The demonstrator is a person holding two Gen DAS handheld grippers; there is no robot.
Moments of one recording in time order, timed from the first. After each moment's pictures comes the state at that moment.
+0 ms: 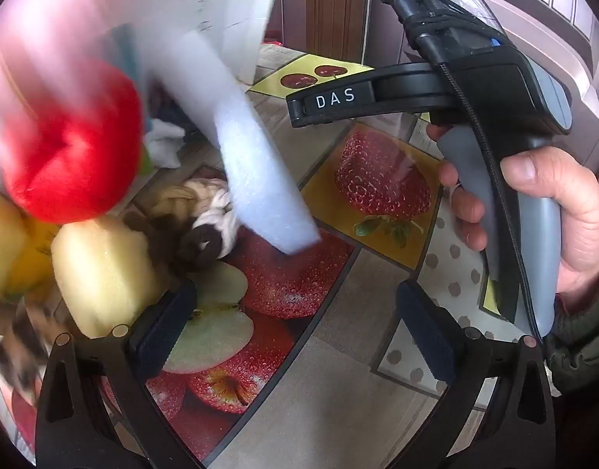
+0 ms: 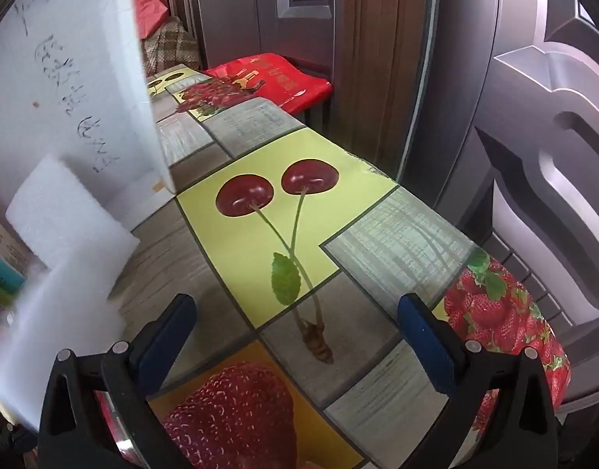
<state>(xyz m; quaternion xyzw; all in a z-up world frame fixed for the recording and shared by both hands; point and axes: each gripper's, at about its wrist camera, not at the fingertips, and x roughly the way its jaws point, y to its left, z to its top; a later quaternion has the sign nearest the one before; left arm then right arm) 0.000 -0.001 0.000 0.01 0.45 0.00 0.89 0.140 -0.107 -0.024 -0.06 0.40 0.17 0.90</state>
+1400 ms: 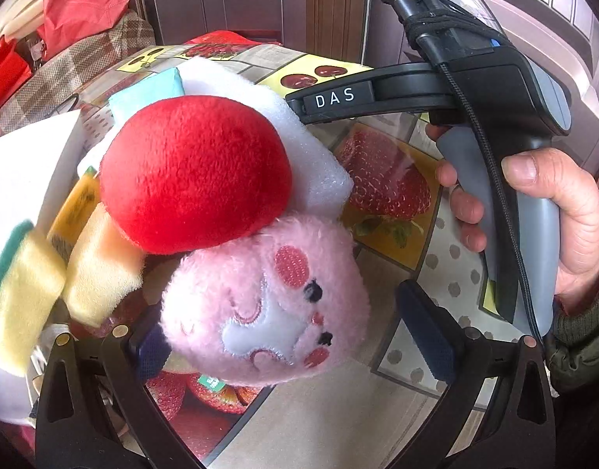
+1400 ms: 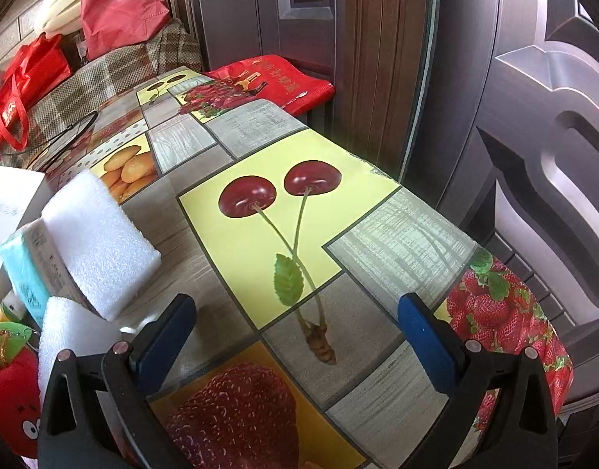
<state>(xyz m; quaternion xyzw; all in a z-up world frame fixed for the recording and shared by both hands) -0.002 0.005 0.000 0.01 0.45 0.00 0.89 0.143 -0.104 -0.025 -0.05 0.40 0.17 0.90</state>
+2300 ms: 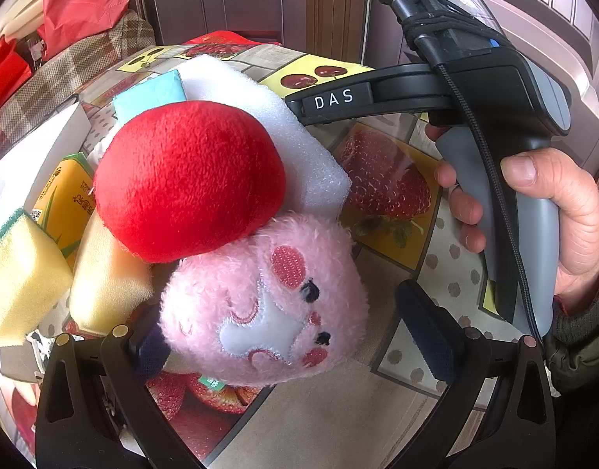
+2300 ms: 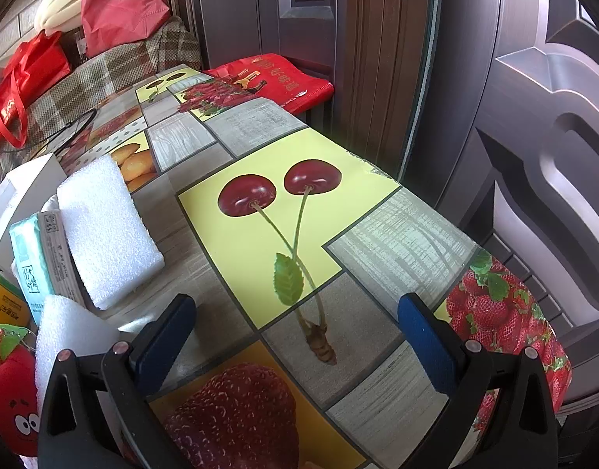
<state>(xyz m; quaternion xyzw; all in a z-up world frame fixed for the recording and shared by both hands) -0.003 0.005 -0.001 0.01 0.45 0.00 0.89 0.142 -0.104 -0.025 -0.06 0.38 0.16 0.91</state>
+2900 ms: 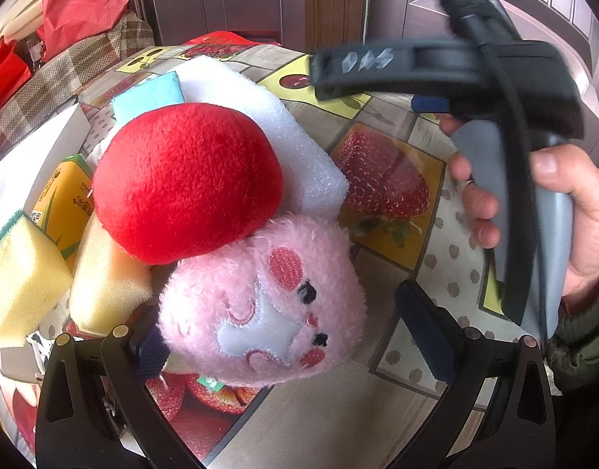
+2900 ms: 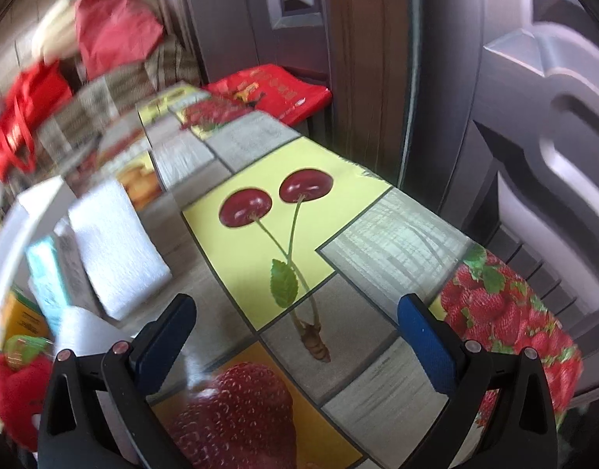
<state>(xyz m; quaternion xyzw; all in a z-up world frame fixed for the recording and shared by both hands) -0.002 0.002 -0.001 0.00 0.45 -0.01 0.89 0.139 -0.131 -0.017 0.02 0.38 0.20 0.90</state>
